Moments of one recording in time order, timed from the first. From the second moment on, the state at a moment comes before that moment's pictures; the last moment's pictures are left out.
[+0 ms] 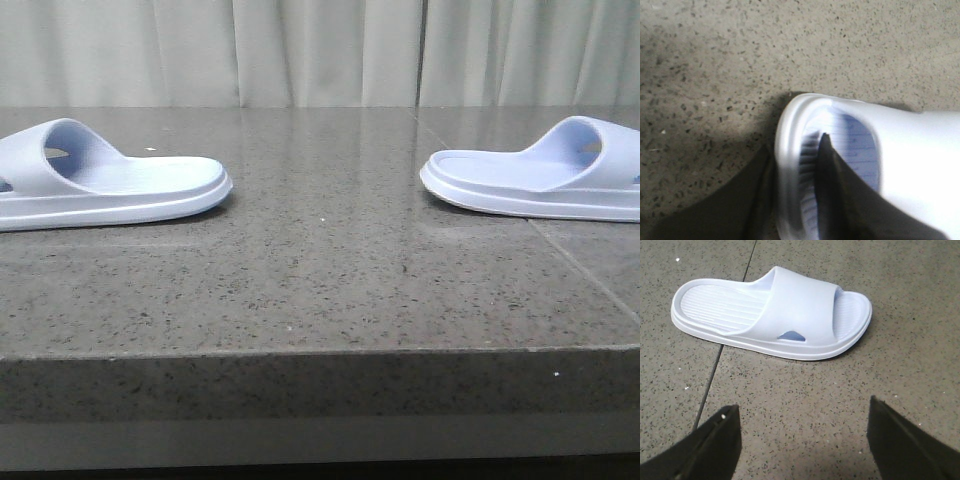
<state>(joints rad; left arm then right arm) 0.31 1.67 -1.06 -0.94 0.90 0.73 0.03 0.59 -0.60 0.09 0.64 -0.07</state>
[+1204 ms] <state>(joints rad) 0.14 1.39 -0.83 -1.35 0.99 1.01 -0.20 0.76 -0.77 0.09 0.84 0.01</state>
